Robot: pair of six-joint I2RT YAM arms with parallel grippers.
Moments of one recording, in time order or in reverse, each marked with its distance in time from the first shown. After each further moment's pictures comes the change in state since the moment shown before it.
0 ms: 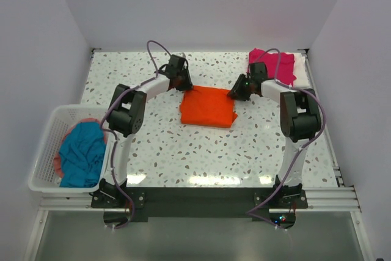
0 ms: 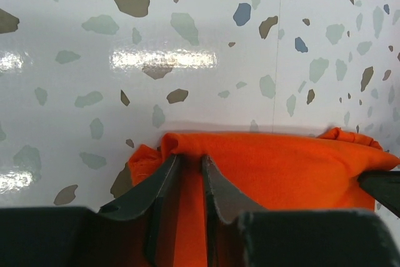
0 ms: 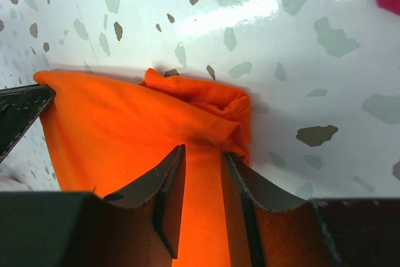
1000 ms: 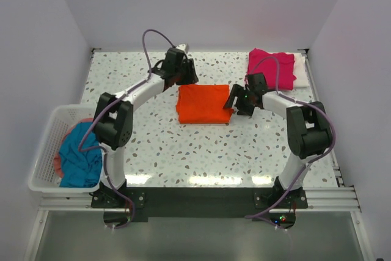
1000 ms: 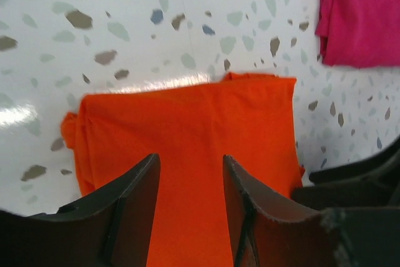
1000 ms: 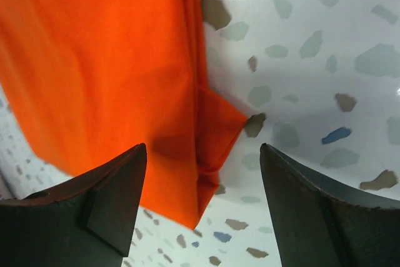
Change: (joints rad) left arm -0.029 -0.254 -0.085 -0.002 0.011 0.114; right arm 0.052 -0.265 -0.283 -0.025 0.015 -0.068
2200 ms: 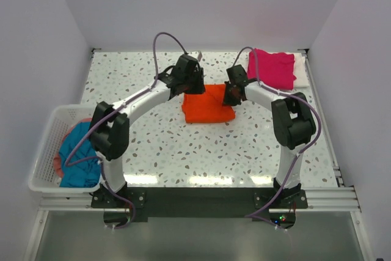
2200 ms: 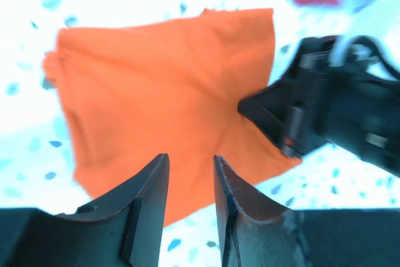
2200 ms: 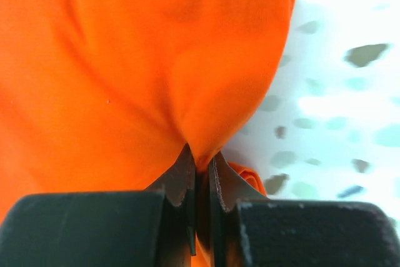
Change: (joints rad) left arm -0.167 -0.105 -0.084 -0.125 -0.084 0.002; right arm 0.145 0.195 0.271 -0.126 0.271 -0.064
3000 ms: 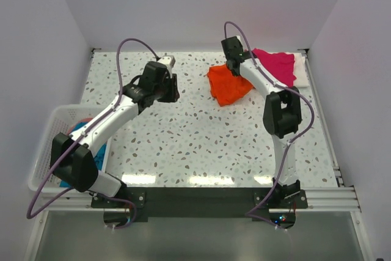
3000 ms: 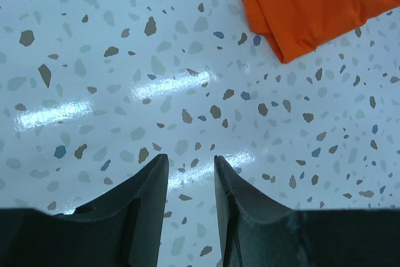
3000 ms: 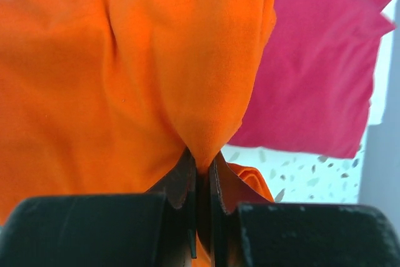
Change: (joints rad) left arm 0.103 -0.439 -0.305 -0.094 -0.016 0.122; right arm -0.006 0.211 0.611 -0.316 0.579 -0.496
